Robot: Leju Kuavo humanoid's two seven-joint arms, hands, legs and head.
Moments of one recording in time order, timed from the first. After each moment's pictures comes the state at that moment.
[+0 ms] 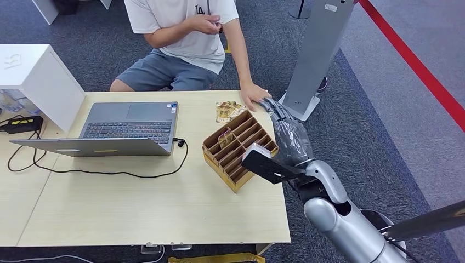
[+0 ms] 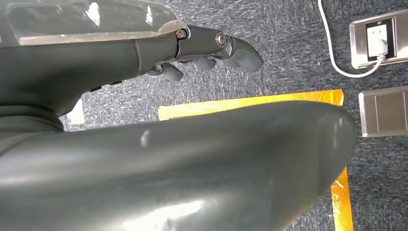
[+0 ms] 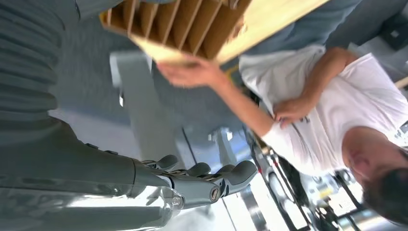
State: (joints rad) left arm -0.11 0.13 -1.08 -0.19 1.10 0.24 -0.15; right arm -0.68 -0.21 0.85 -1.39 1.02 -0.12 0.32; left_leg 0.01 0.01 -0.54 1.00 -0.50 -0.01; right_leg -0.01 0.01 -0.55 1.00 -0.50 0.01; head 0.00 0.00
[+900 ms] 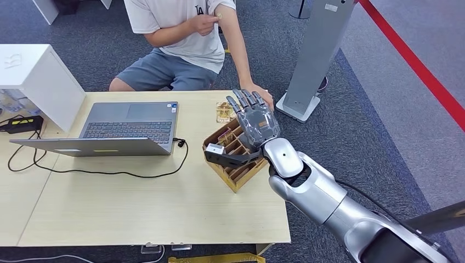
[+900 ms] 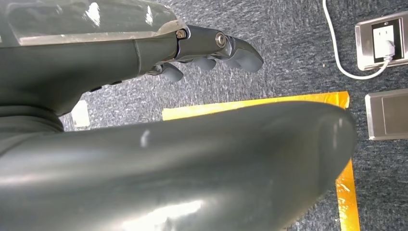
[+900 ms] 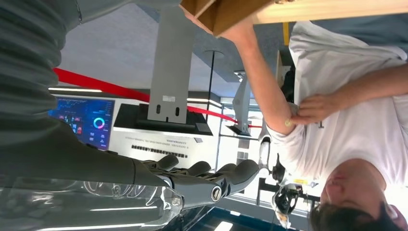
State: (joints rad) left arm -0.12 0.13 -1.11 -0.20 1.07 0.25 -0.13; right arm -0.79 -0.14 0.98 -0.99 1.15 -0.18 0.33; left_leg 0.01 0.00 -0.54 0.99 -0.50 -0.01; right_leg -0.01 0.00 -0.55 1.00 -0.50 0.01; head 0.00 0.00
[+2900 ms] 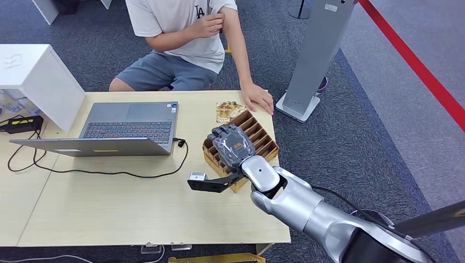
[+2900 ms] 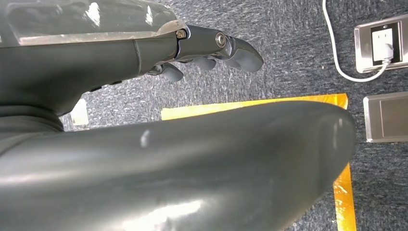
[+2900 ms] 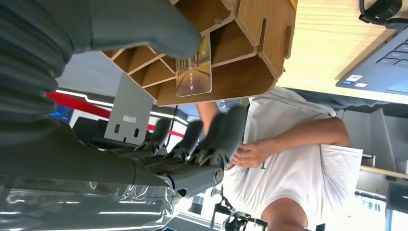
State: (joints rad) left arm -0.11 0.12 -1.08 -0.20 1.11 0.26 -0.15; right arm -0.82 -0.05 1.13 -0.91 1.06 -0.22 0.26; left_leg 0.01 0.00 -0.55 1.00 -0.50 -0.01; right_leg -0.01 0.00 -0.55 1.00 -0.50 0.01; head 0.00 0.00
